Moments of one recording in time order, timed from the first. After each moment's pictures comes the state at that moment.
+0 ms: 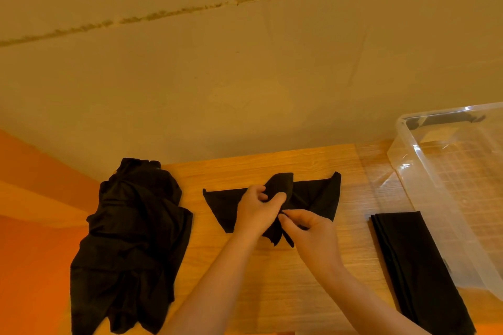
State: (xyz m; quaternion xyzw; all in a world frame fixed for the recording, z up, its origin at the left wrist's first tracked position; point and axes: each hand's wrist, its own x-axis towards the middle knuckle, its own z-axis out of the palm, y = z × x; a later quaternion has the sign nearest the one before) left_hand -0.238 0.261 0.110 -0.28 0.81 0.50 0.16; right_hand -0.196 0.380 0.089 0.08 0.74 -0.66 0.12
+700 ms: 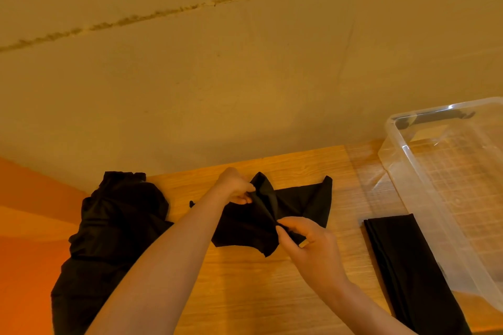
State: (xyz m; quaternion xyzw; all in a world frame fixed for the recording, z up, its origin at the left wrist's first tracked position) left_hand -0.346 0.222 0.081 -0.26 0.83 0.36 0.32; right_hand -0.205 0.402 0.073 -0.06 0.81 -0.59 0.02
